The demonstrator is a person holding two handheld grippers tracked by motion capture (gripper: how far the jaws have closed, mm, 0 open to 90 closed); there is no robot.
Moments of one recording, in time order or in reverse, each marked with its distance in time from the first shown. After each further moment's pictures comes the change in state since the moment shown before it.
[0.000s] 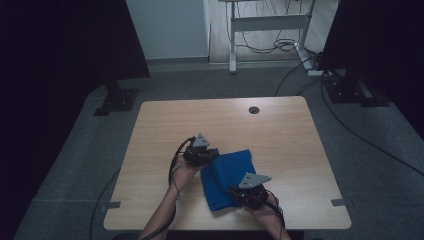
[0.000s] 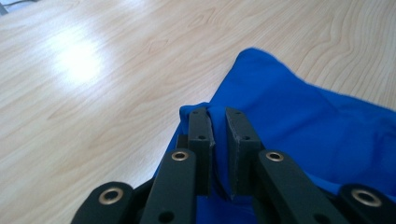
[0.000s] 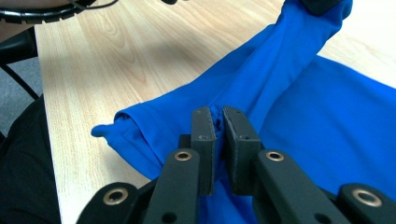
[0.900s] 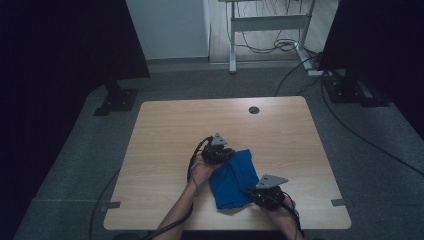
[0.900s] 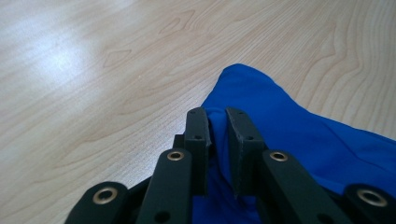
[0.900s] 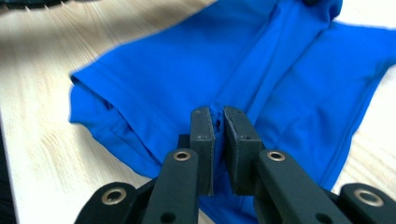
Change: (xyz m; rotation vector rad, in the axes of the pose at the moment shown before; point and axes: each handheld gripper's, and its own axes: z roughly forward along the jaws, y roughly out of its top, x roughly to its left) left arm -0.010 0.001 0.066 0.002 -0.041 -0.021; right arm -0.027 -0.039 -0.020 0.067 -0.080 0.049
